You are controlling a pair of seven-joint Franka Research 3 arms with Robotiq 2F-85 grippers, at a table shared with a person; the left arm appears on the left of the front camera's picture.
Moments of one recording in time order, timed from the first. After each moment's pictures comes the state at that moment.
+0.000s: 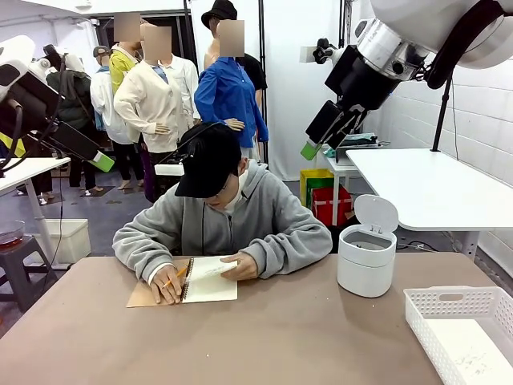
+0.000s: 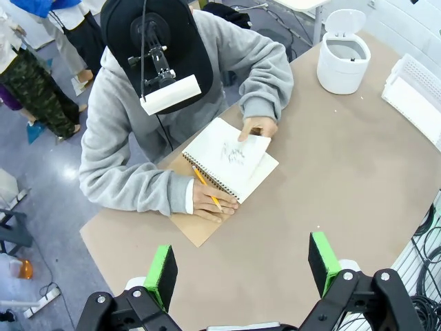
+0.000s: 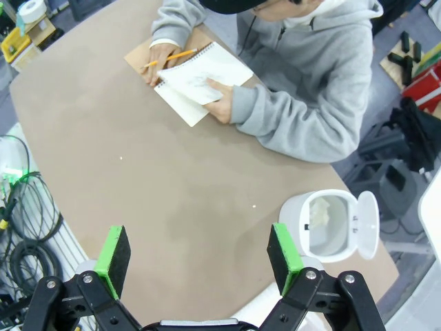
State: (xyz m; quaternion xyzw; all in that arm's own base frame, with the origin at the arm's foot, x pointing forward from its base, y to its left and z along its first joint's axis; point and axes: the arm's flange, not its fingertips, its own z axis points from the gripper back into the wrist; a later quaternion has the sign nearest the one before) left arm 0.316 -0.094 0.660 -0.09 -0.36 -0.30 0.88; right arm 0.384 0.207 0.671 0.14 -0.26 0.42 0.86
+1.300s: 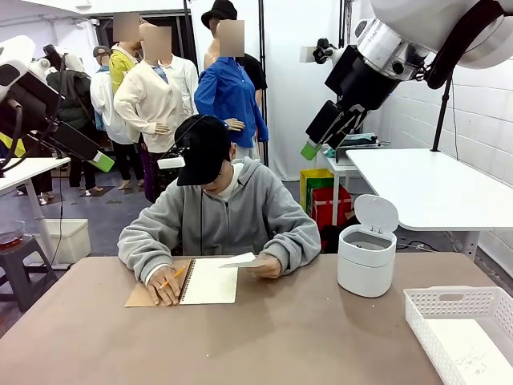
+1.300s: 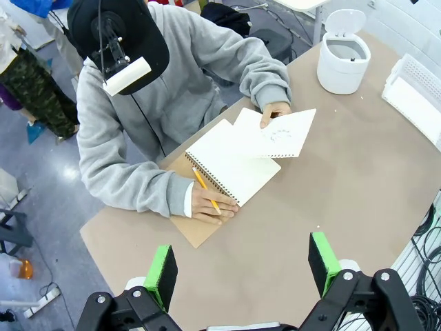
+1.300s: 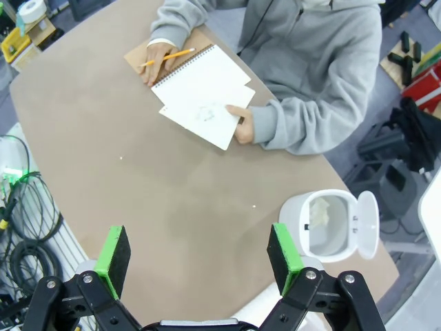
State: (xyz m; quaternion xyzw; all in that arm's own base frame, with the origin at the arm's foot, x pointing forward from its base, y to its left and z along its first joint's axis) left arm 0.316 -0.094 0.660 -0.09 -0.36 -0.30 0.88; right arm 0.384 0.207 0.671 0.14 -0.26 0.42 0.86
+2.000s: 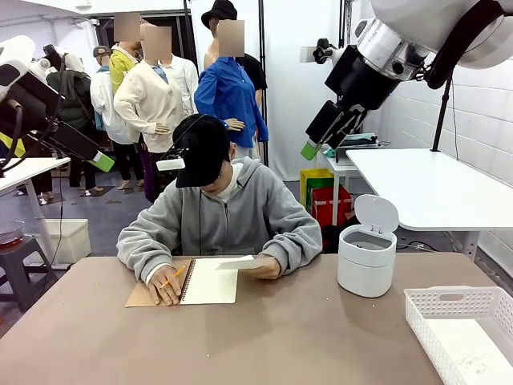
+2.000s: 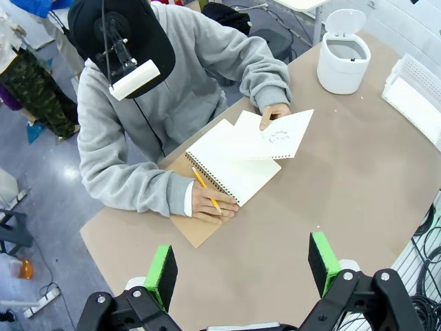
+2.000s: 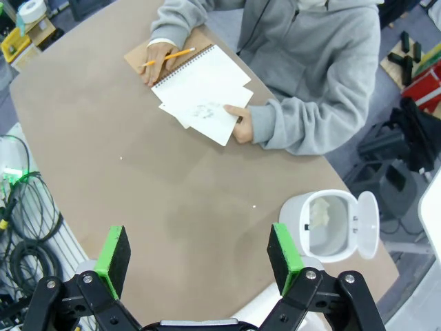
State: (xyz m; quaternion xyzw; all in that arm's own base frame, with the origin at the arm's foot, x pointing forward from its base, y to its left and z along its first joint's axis) left arm 0.316 -0.094 0.660 -0.09 -0.36 -0.30 0.88; right arm 0.384 0.207 0.671 0.14 -0.26 0.42 0.86
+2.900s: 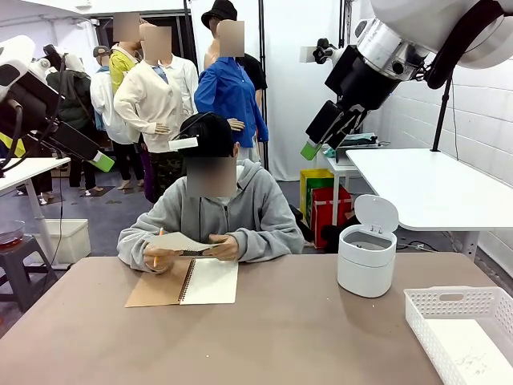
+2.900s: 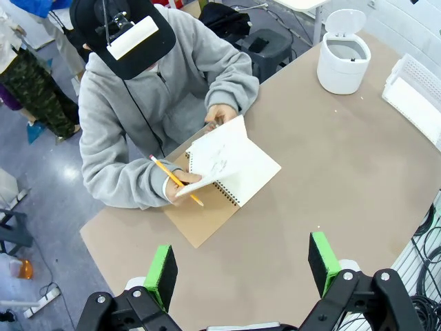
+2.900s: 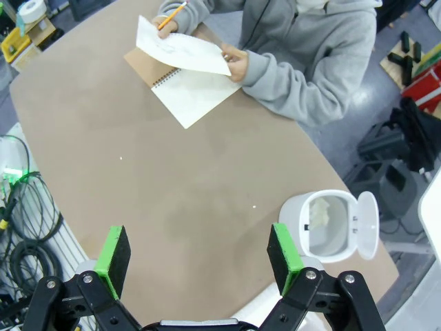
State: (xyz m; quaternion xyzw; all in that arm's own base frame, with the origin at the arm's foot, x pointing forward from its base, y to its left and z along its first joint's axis) left arm 0.316 -0.094 0.660 -0.09 -0.36 -0.30 0.88; right arm 0.384 0.207 0.671 0.14 -0.26 0.42 0.86
